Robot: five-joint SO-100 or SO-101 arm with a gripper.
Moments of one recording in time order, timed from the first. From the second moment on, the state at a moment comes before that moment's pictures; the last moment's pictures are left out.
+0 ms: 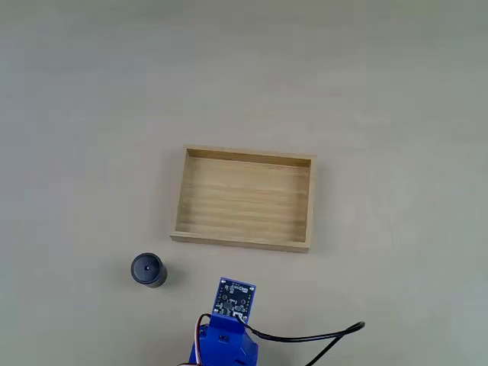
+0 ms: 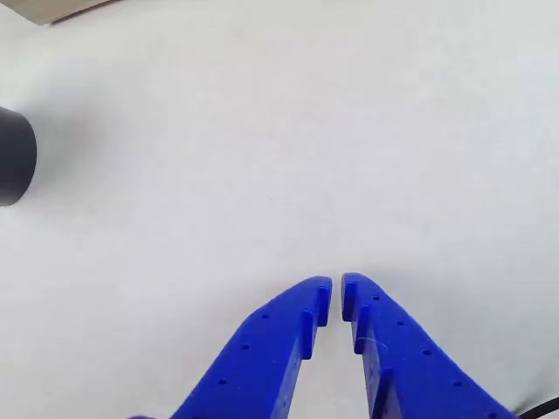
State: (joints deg) arm 0.5 -98.3 90.4 78.1 -6.4
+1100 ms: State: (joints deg) arm -6.2 -88.7 85.5 75.6 0.4
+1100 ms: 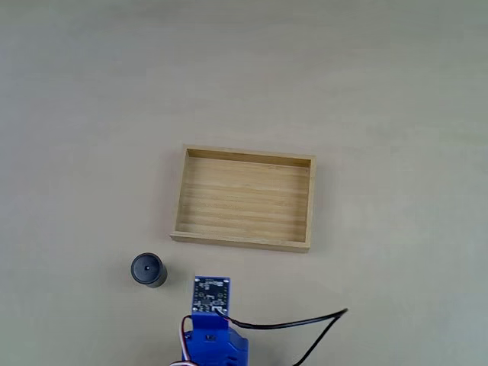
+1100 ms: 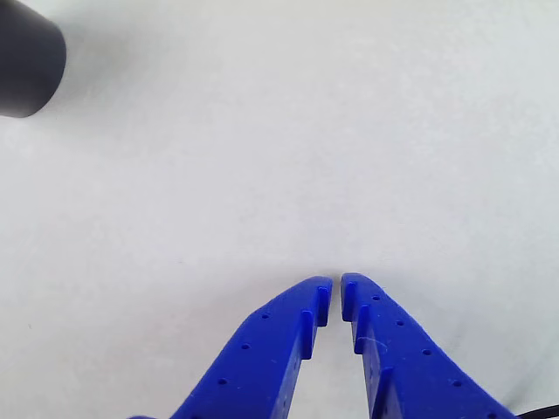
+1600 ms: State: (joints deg) arm -18.0 -74.4 71.8 71.4 0.6
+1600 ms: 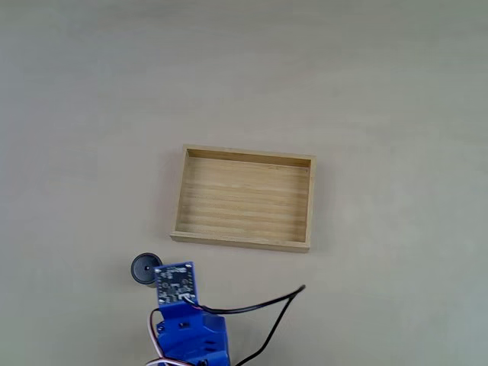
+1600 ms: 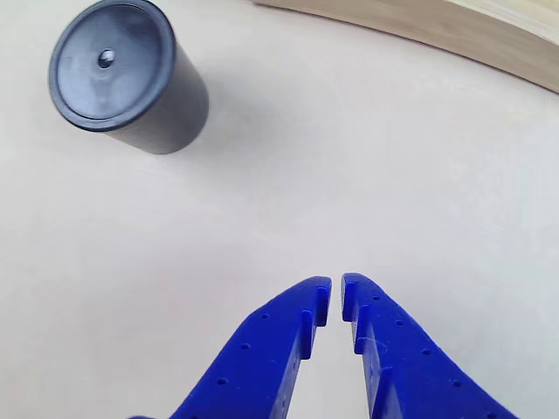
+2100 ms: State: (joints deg) arm -23.0 -61.4 61.1 71.4 1.1
